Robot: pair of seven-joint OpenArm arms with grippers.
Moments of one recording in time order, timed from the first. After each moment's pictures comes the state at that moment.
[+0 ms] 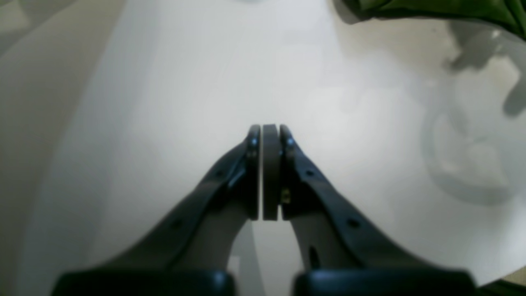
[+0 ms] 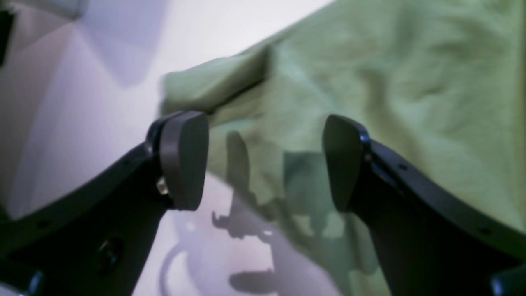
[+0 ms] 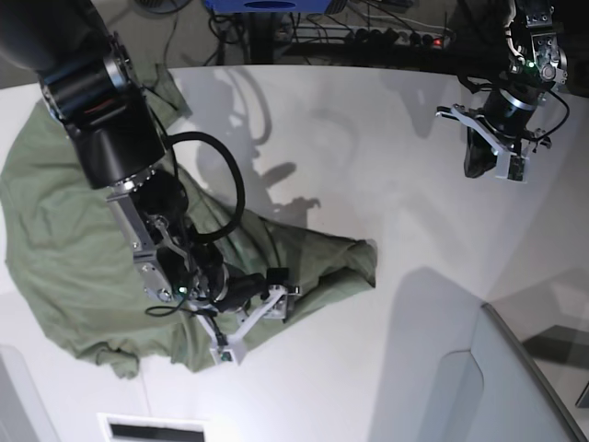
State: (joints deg) left arm 27.9 -14.6 -22.1 98.4 -10.7 -24.5 20.2; right arm 24.2 1.3 -23.1 59.8 33.5 -0.8 -38.1
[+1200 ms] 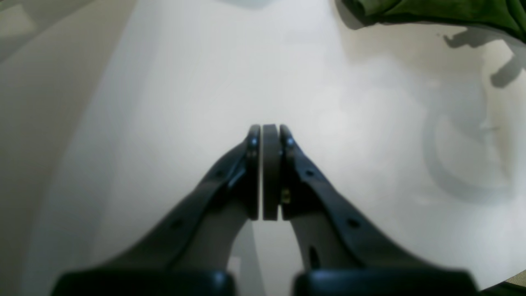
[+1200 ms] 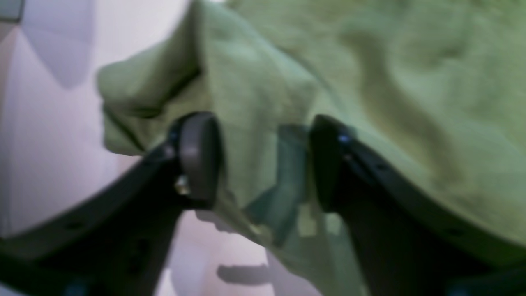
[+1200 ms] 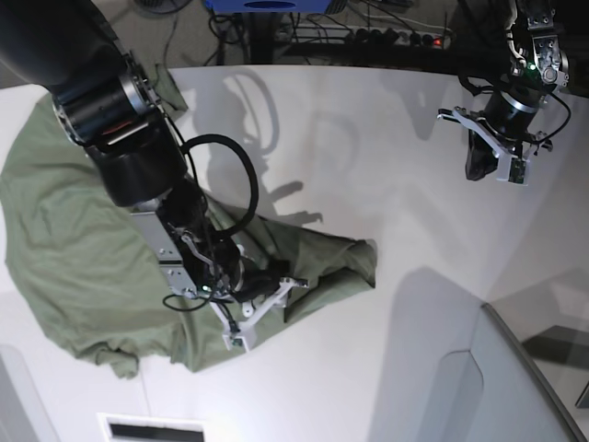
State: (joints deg) left arm 27.5 -14.9 -22.1 98.3 -10.5 -24.5 20.2; right arm 28.5 -3.2 -23.7 43.7 33.5 -0.9 -31.8
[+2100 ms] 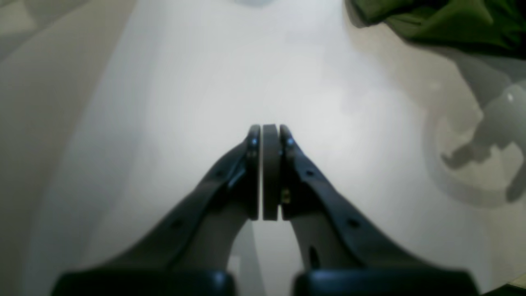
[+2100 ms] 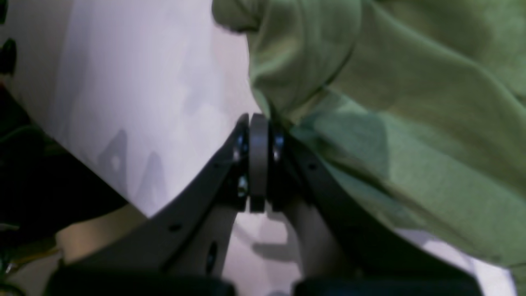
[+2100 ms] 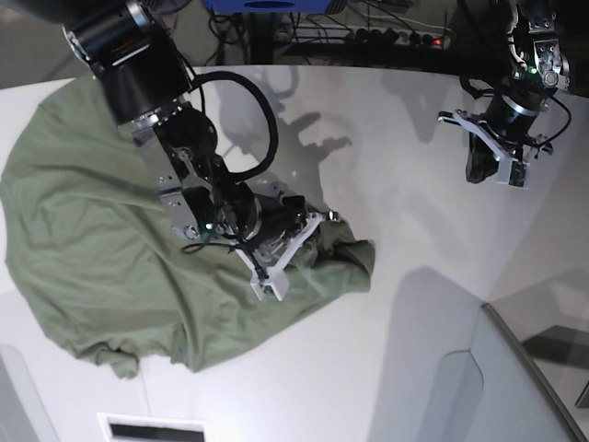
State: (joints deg) left arm 26.6 -16.0 -22.0 97.4 -10.5 -24.6 20.1; right arm 10.5 -2.6 -23.5 73.4 33.2 -0.8 -49.8
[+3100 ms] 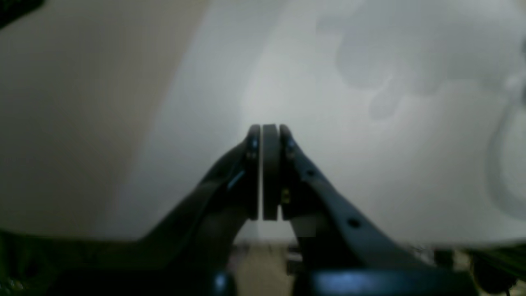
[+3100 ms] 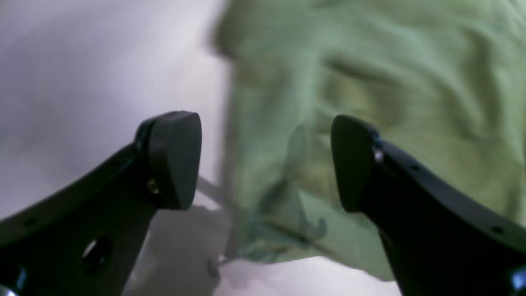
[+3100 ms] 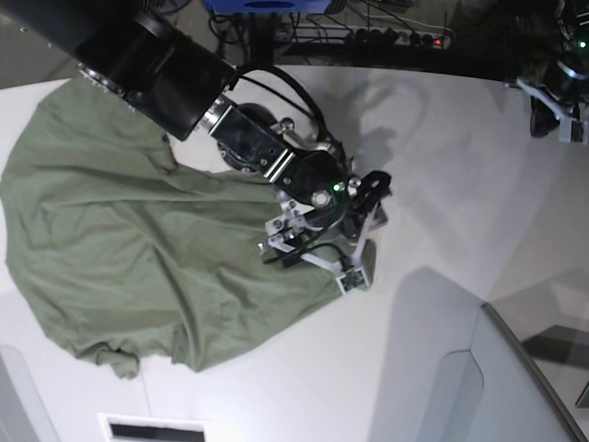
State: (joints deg) left arm 32.4 -22.0 -35.5 81.8 -10.4 -30.7 11.1; right arm 18.8 -5.9 -52.9 70.3 9.4 -26.5 -48.8
